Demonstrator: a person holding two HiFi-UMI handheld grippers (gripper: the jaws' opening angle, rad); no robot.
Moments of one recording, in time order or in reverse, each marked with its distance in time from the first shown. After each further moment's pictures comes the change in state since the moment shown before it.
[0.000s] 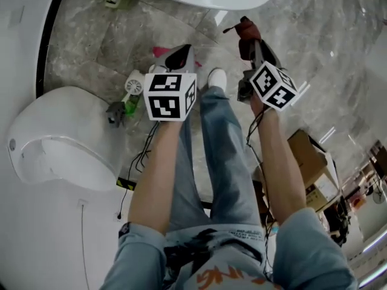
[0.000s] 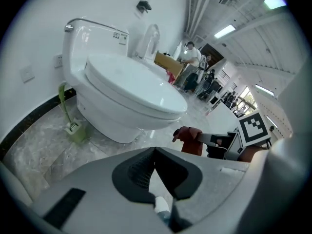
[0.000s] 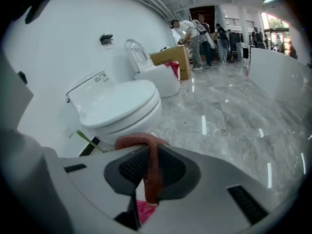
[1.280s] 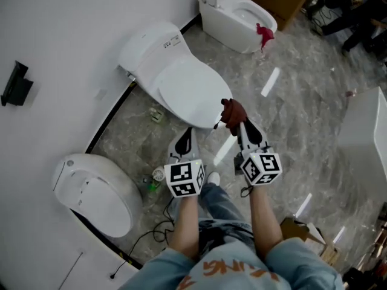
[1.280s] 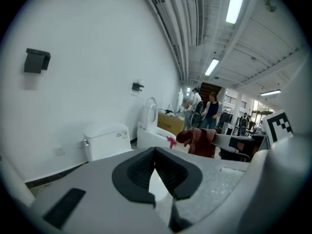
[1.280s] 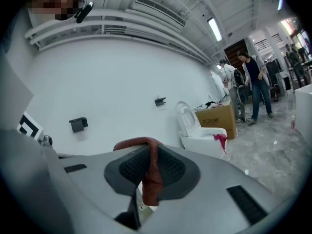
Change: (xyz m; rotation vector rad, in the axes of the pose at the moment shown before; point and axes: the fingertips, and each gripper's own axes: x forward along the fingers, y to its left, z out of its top) left arm -0.309 -0.185 0.254 0.087 -0.596 0.227; right arm -0.312 0.178 0.312 -0.276 -0.469 0.465
